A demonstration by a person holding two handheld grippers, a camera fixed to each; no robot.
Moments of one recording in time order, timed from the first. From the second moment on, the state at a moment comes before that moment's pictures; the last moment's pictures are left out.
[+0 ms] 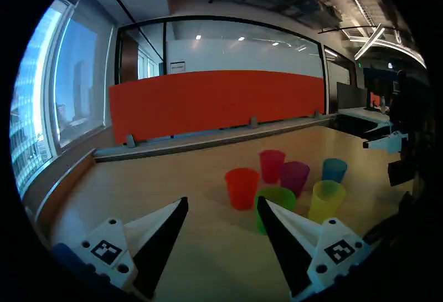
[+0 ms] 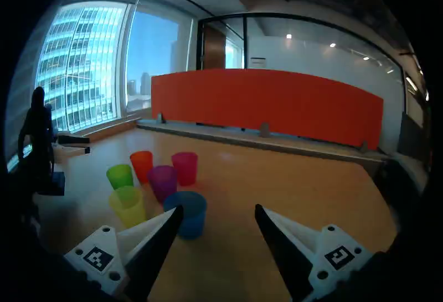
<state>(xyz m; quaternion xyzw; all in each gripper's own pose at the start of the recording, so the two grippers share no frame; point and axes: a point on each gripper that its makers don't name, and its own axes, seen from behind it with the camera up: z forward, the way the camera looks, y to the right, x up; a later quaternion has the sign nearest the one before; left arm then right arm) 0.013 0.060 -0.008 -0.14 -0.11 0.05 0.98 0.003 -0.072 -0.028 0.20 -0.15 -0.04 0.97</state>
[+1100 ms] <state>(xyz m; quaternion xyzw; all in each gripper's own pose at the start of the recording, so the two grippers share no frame) 0.070 0.022 -0.007 -0.04 0.00 0.02 1.00 0.058 -0.016 -0.012 0.04 -0.02 -0.01 1.00</state>
